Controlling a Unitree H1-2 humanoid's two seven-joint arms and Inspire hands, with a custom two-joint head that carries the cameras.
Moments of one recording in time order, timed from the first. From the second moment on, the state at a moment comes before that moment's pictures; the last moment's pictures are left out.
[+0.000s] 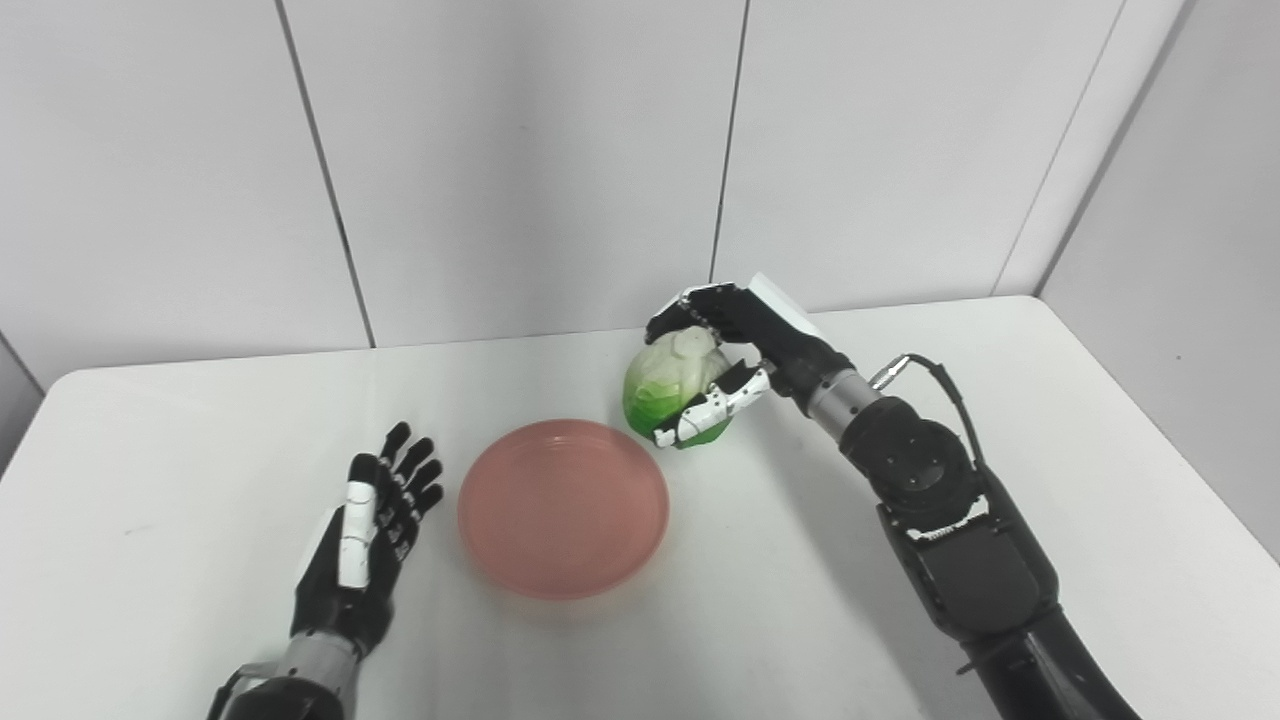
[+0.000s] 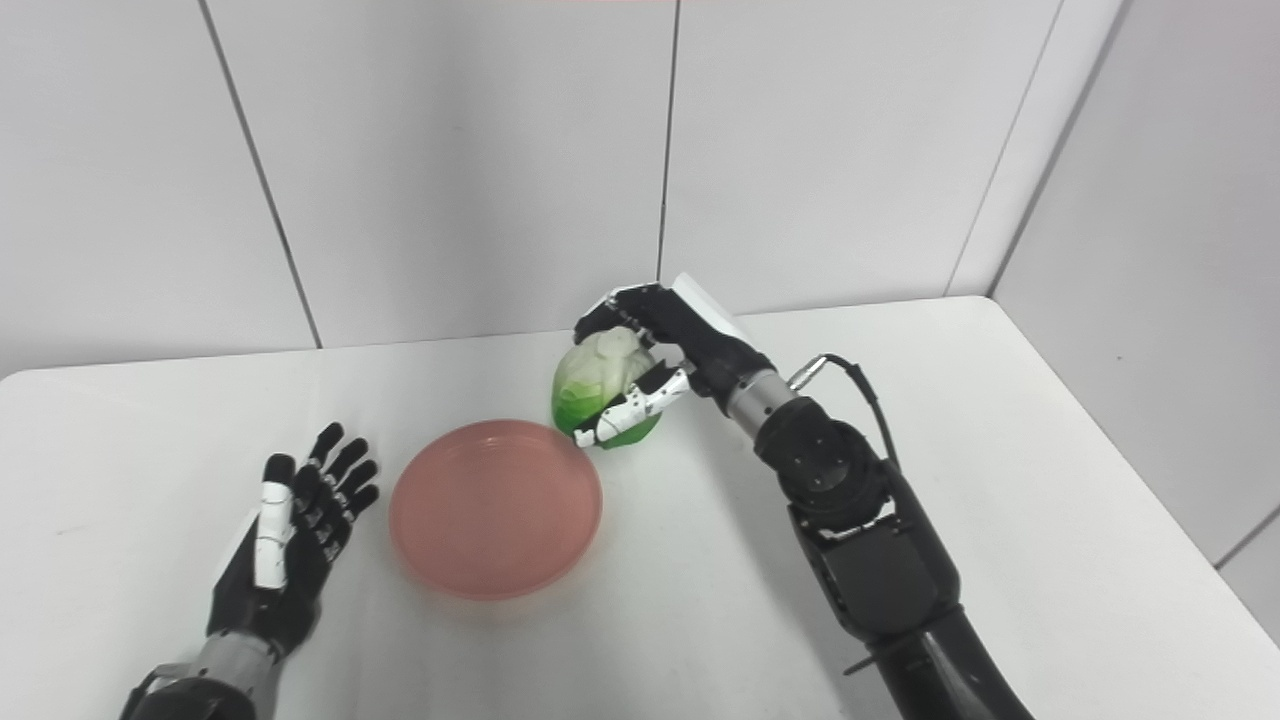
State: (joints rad) left arm -0.27 0.02 -0.07 0.20 -0.19 0.11 -0.18; right arm -0.56 -0.36 0.14 0.02 -0.22 0.18 0.29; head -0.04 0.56
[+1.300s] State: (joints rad) left arm -0.30 -0.06 -0.11 0.22 -0.11 0.13 -0.10; right arm -0.60 -0.23 0.28 0.35 -0.31 -0.06 0.29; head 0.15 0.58
